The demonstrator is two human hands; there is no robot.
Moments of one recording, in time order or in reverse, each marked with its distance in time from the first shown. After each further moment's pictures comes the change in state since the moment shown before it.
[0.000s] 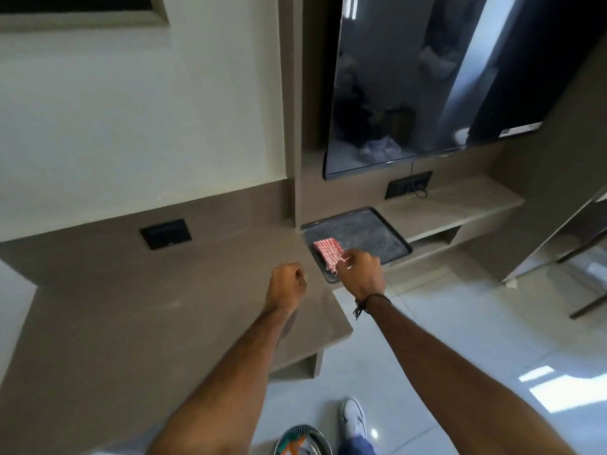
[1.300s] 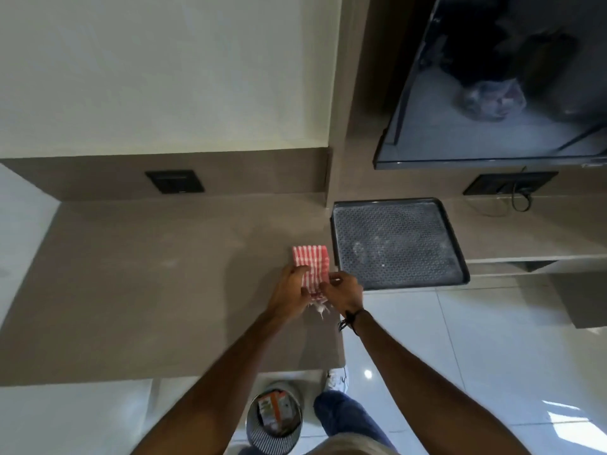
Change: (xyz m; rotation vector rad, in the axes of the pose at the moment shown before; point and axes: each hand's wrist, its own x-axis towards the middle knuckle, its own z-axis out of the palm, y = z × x) left_hand 0.079 -0.030 0.072 0.065 -0.107 -0.319; right_hand 0.120 0.041 0.109 0.121 -0.604 0.201
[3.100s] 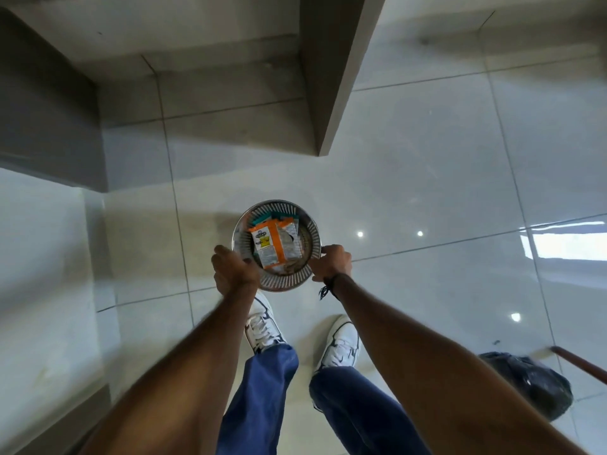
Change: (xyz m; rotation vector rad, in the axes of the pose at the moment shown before) left_hand -0.197 -0.468 0.391 0.004 0.147 -0.795; right_hand -0.033 0.512 0.362 -0.102 -0.042 0.415
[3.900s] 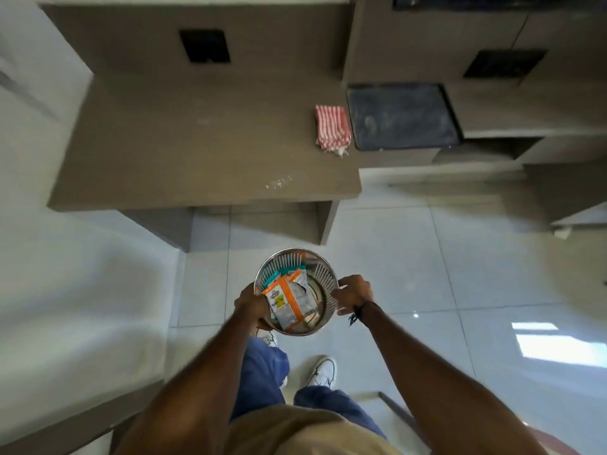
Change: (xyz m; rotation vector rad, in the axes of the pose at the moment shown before) left_hand -0.282 0.090 -0.342 -0.373 -0.350 -0.063; right_hand -0.348 -0.118 -0.270 -0.084 -0.046 -0.208
